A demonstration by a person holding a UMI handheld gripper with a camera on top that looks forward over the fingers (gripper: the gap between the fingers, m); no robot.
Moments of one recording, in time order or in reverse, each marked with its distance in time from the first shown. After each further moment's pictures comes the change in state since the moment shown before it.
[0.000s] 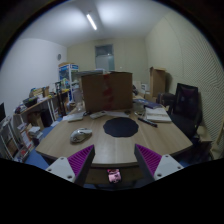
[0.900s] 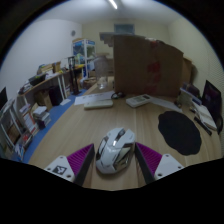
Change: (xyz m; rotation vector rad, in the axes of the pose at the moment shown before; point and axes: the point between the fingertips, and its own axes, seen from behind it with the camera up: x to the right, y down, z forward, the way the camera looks) arm -0.197 0.040 0.249 -0.227 -0.127 -0.117
